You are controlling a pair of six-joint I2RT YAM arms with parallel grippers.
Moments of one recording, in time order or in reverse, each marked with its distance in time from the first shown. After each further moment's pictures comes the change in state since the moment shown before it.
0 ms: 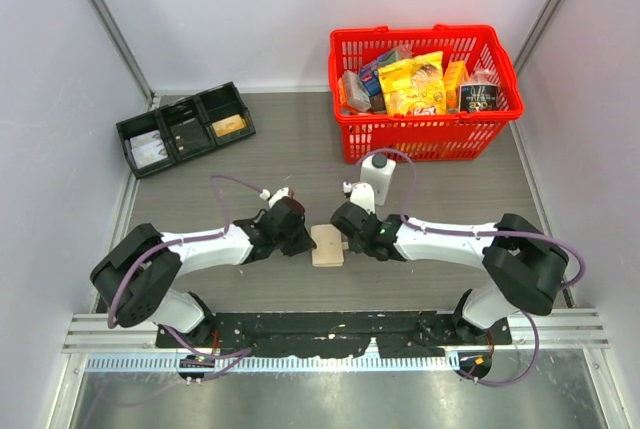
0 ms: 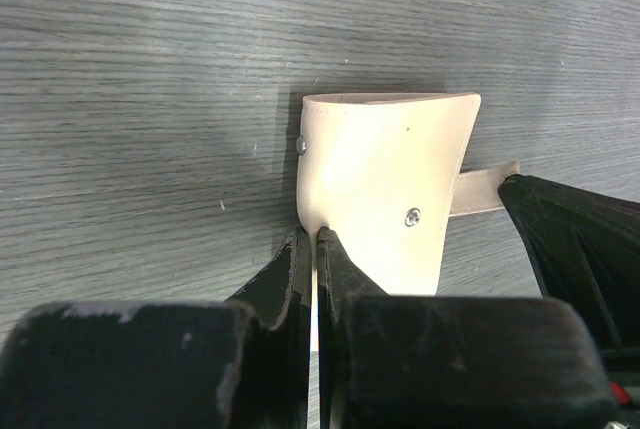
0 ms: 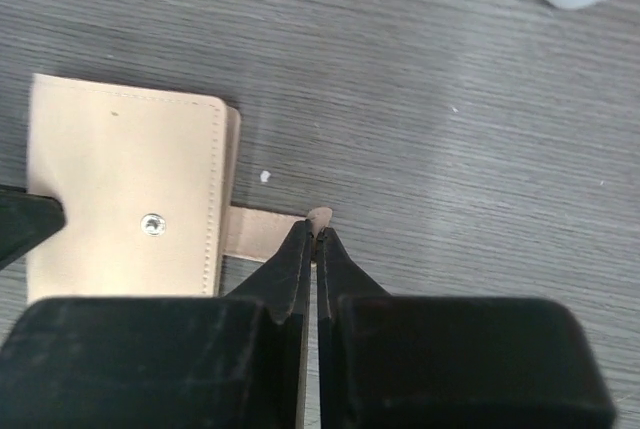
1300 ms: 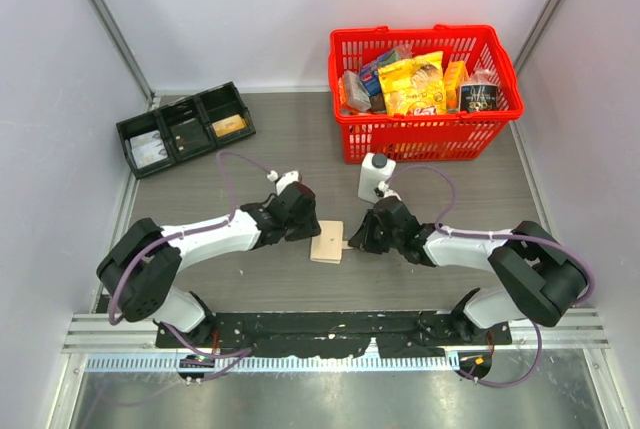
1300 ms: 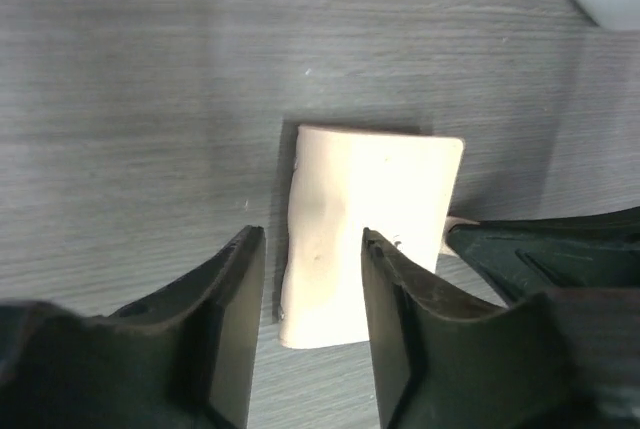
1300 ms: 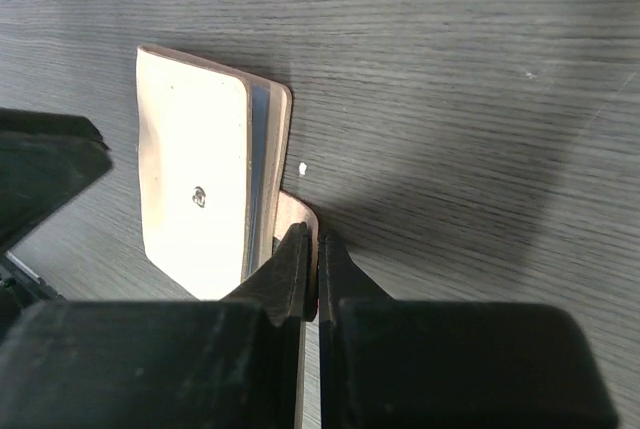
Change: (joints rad) left arm -0.013 0.041 0.162 -0.163 -0.100 0.127; right arm -0.271 -0.104 -0.320 0.465 -0.544 0.190
